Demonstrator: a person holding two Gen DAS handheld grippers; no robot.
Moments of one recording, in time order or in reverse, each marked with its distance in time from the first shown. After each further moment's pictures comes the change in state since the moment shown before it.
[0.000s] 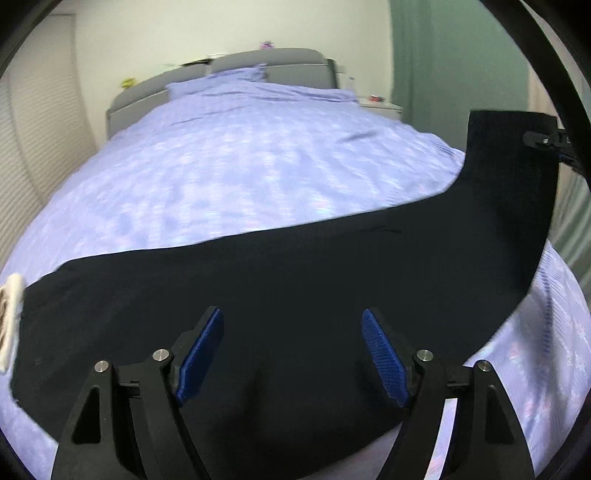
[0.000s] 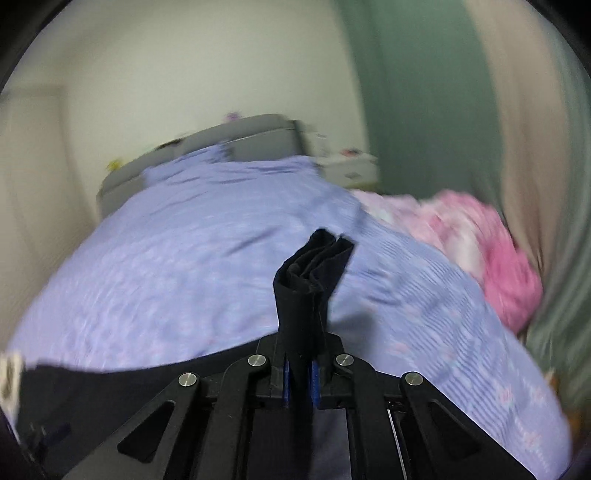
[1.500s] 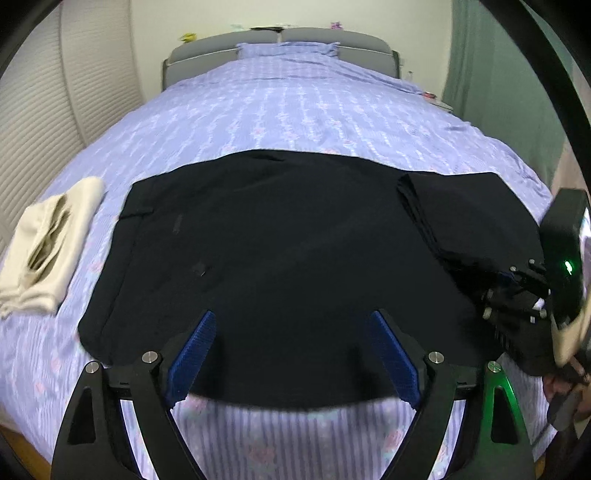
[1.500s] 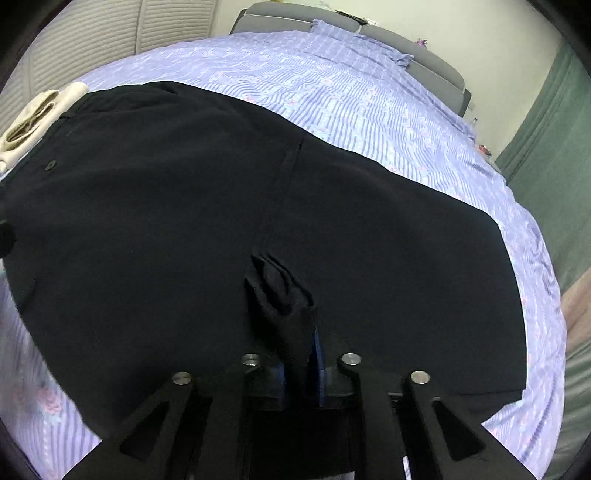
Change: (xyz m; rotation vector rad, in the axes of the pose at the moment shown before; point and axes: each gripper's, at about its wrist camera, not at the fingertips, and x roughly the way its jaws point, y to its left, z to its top) left arm -0.043 0.247 -0.110 -0.115 0.087 0.009; right arm 0.003 0.351 -0.226 -0.559 0.391 0.099
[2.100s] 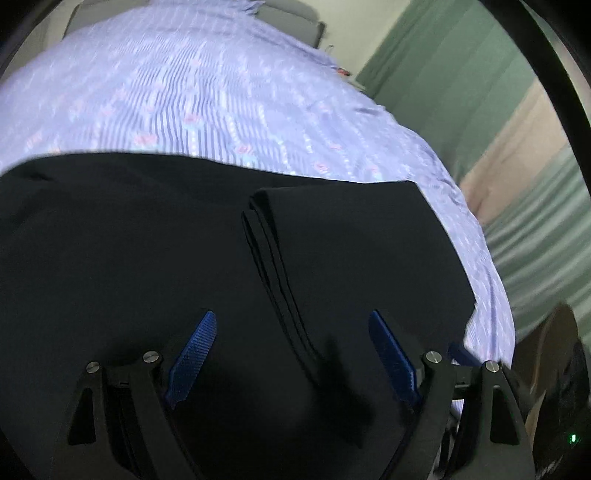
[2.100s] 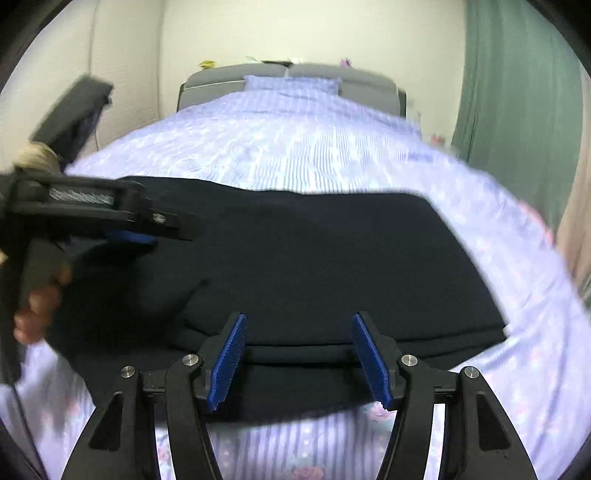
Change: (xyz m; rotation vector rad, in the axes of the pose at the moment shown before) left arm 0.114 -0.081 0.086 -0.047 0.174 -0.493; right arm -0.045 -0.066 -0.062 0.344 -0.210 0.024
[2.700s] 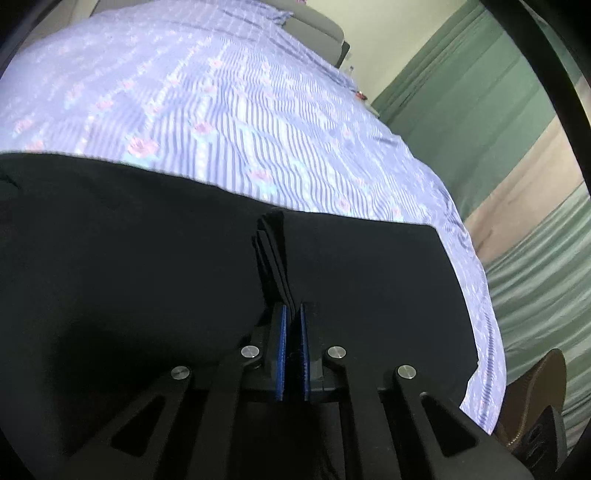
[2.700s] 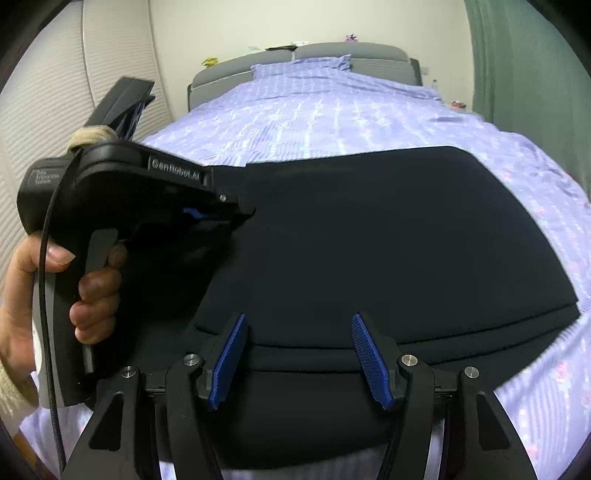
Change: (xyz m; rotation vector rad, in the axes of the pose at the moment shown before) left arm 0.017 0.021 0.020 -0.092 -0.082 -0.021; right arm 0.046 0.001 0.004 0.047 0.049 0.131
